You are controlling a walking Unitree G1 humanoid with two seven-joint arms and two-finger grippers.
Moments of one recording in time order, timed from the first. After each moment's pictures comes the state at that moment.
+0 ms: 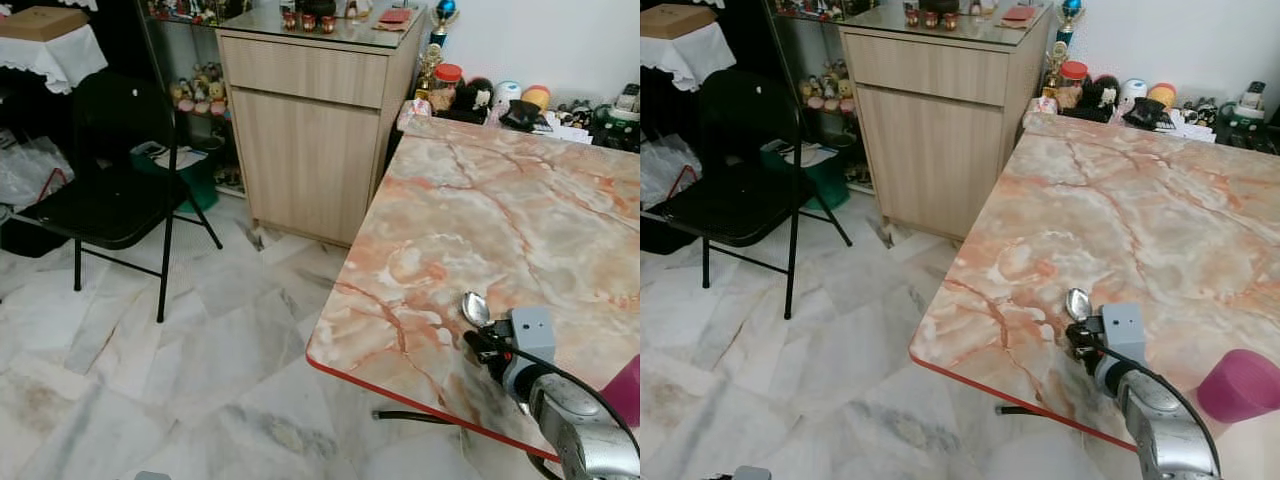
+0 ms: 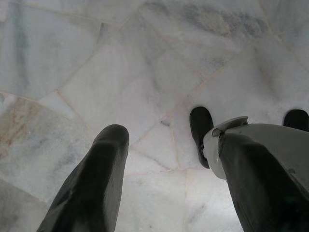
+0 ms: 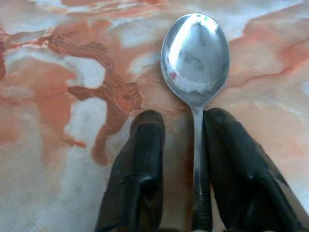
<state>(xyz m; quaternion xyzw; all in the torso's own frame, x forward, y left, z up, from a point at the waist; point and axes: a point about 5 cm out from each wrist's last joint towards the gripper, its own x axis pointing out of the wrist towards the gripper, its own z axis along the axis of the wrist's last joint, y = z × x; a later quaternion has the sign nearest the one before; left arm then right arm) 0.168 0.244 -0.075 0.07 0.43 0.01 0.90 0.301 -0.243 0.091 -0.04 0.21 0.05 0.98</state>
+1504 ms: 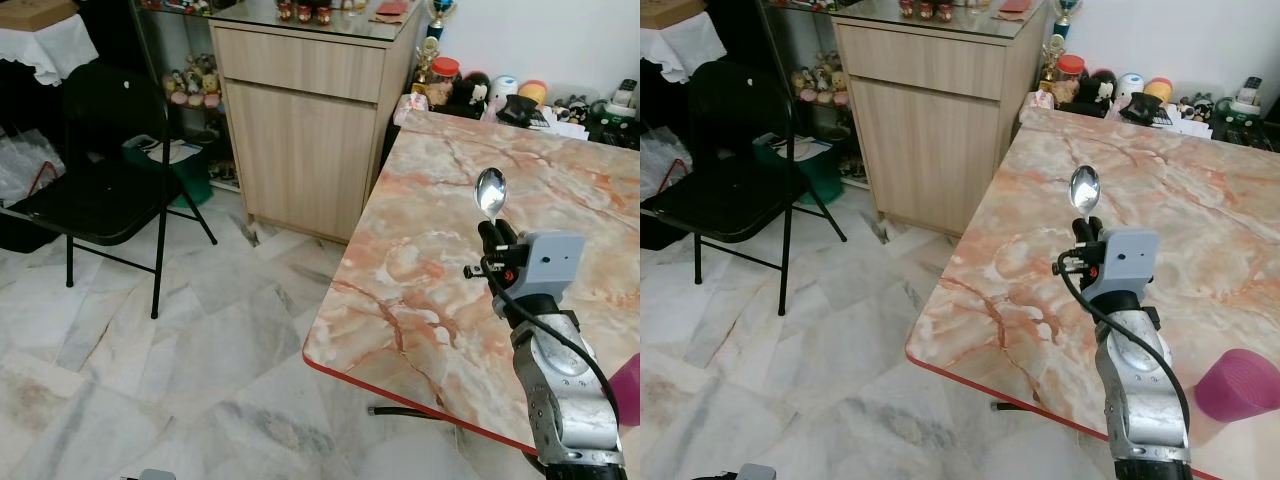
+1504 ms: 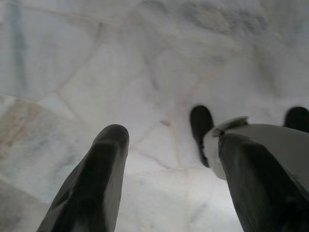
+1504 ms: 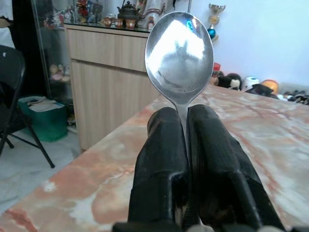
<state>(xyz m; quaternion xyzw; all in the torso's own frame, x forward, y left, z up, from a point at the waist) 0.171 0.245 -0.074 0.08 0.43 0.01 0.90 0.314 -0.204 0.190 -0.06 -0.11 0.02 0.99</state>
